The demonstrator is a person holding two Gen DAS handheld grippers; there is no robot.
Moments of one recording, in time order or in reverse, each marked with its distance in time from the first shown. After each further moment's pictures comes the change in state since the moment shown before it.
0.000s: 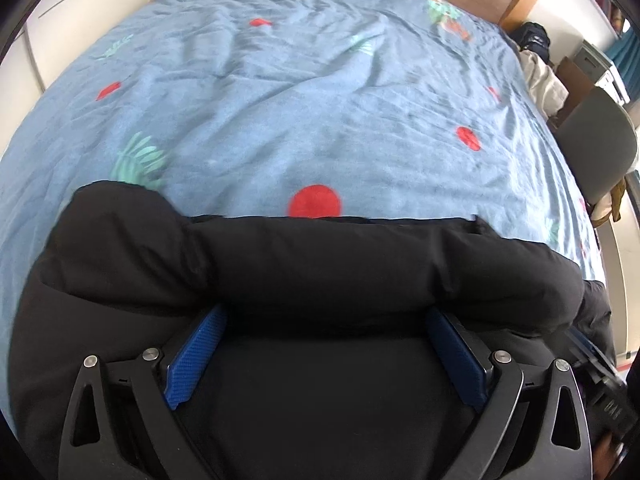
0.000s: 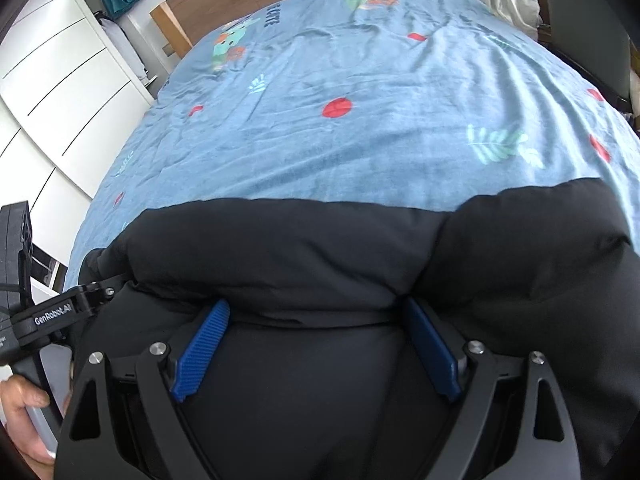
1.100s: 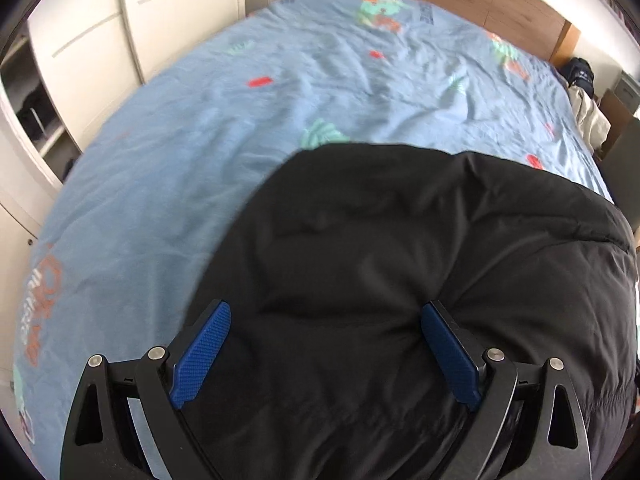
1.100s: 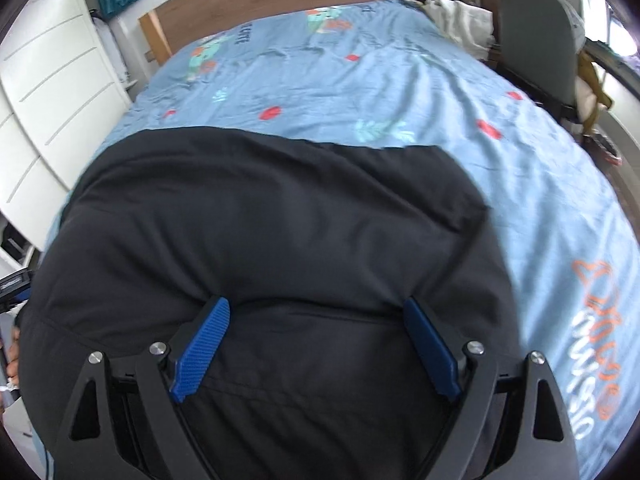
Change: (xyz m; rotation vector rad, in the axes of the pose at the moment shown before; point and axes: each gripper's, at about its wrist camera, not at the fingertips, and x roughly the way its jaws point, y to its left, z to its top) left arm -0.096 0.104 -0.083 -0.085 -0.150 0.199; right arm -0.097 -0.054 -0.075 -0.032 -0.076 -0.194
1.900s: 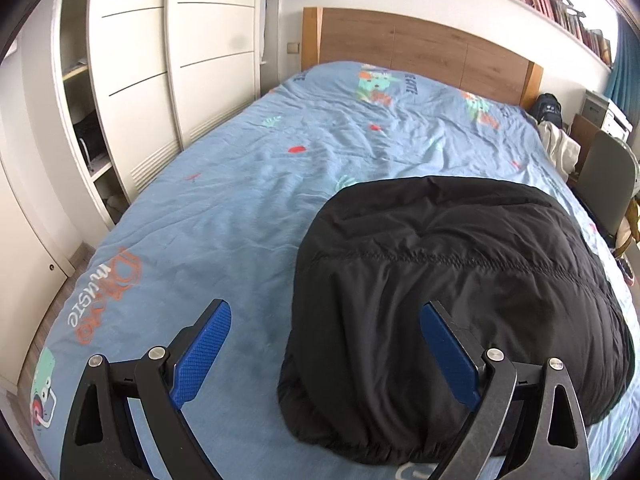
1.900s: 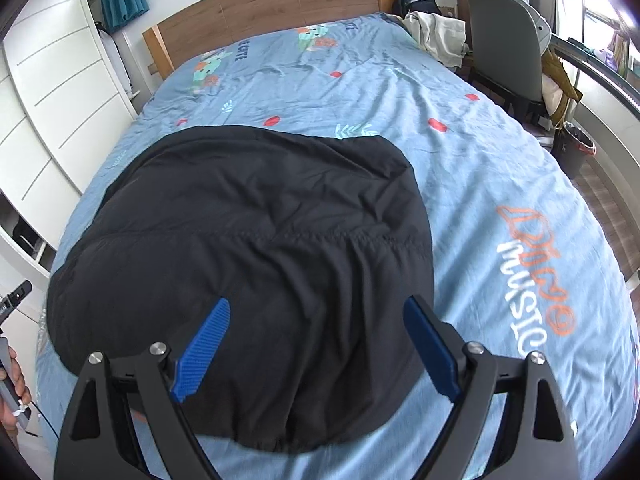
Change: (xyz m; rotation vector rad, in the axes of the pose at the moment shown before) left arm -0.131 0.046 -0.098 0.028 -0.269 0.003; right arm -0.132 -0.006 -0.079 0.024 -0.047 0.026
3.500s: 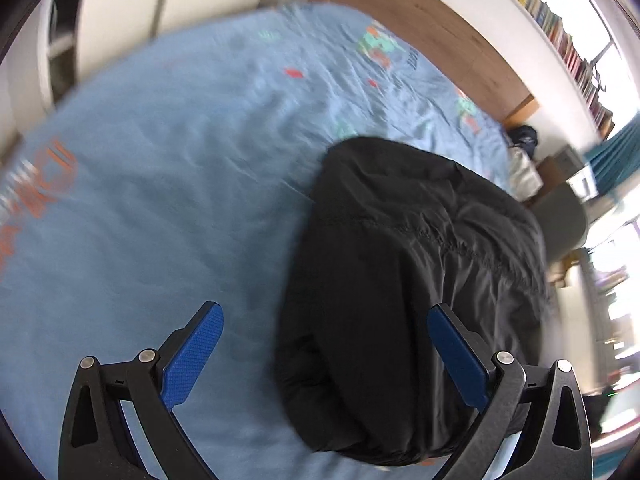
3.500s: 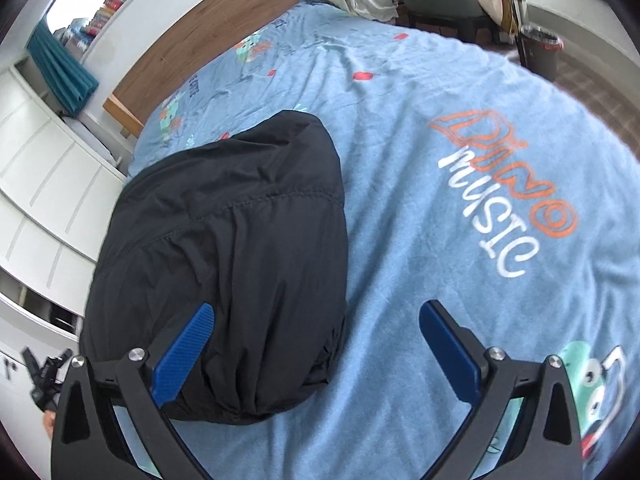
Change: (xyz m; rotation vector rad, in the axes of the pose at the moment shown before) left arm 0.088 0.089 -0.012 -0.305 0.260 -0.369; right arm 0.013 -0.112 -0.044 0.372 0.006 0.143
